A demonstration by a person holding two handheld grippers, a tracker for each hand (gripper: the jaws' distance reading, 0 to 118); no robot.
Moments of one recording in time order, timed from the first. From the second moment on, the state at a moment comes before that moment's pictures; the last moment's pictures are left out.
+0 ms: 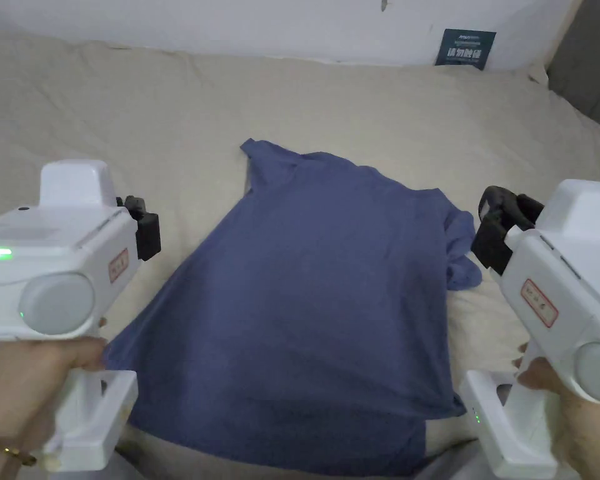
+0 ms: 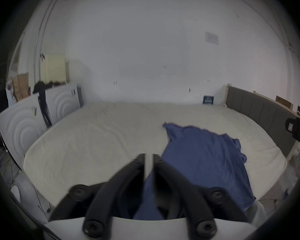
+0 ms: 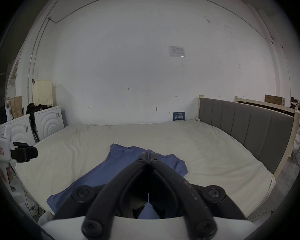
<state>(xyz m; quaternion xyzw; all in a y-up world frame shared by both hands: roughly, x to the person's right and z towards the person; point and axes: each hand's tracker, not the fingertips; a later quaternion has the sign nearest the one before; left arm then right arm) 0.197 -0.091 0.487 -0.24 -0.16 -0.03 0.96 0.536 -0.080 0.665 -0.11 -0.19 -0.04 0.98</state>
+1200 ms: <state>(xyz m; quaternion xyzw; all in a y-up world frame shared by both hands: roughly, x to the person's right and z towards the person) 0.147 -0.188 0.480 -0.43 -0.13 0.04 0.89 0.566 -0.084 0.606 -0.22 -0.14 -0.03 0.97</state>
